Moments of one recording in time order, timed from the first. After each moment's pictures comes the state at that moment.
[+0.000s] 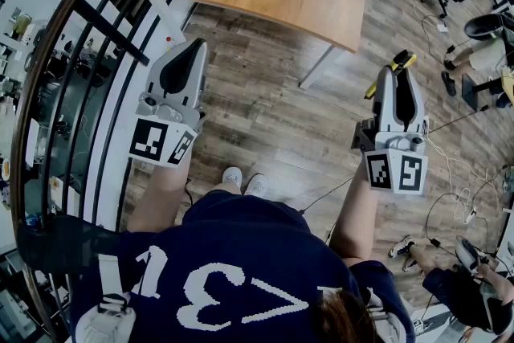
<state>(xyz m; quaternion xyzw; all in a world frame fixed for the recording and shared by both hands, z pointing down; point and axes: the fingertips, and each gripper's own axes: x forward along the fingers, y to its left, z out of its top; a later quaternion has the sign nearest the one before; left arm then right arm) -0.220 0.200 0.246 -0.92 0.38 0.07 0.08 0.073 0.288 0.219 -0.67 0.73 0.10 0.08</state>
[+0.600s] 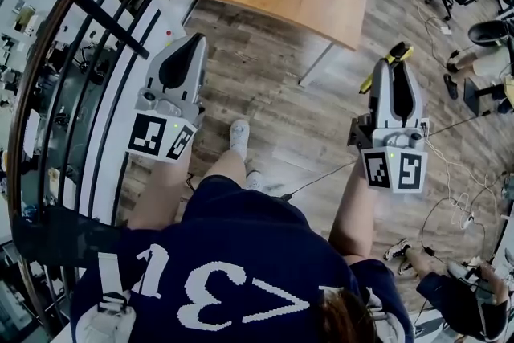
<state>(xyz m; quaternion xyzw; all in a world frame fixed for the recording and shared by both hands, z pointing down) -0.205 0.197 0.249 -0.91 0.40 0.08 0.07 0.074 0.279 0.213 -0.65 0.75 0.10 0.10</state>
